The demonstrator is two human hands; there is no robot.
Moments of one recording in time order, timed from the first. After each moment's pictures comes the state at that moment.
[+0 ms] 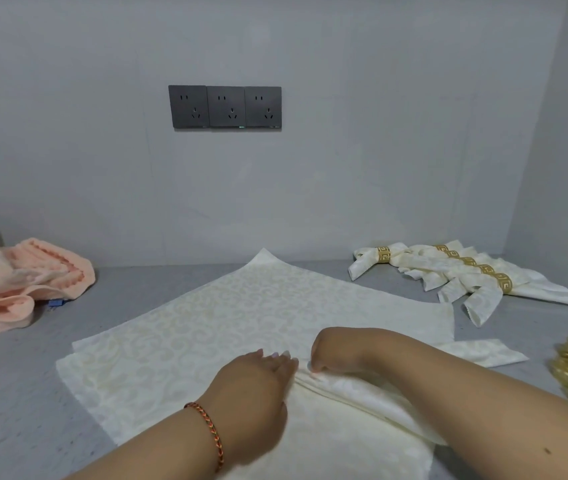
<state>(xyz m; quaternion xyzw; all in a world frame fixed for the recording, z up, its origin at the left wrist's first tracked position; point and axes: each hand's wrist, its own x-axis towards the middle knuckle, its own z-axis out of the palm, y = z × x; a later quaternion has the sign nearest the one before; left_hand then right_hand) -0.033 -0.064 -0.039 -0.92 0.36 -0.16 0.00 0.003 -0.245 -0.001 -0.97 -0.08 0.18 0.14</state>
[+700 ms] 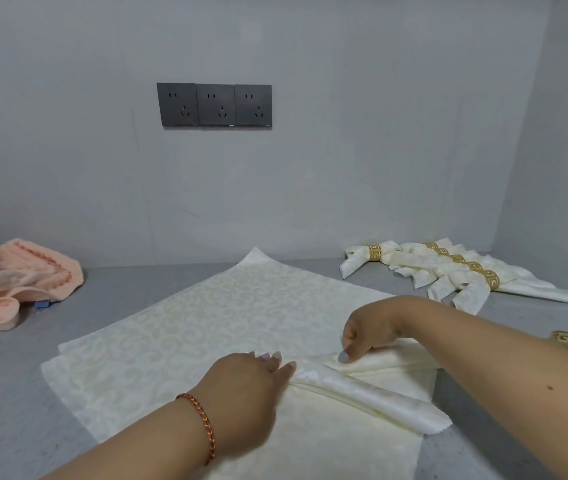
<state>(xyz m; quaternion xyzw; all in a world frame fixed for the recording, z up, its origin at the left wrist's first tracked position) -0.040 -0.073 -0.024 -0.93 0.36 -0.05 0.09 0.010 -0.307 0.027 -0.96 -0.07 0.26 0.05</state>
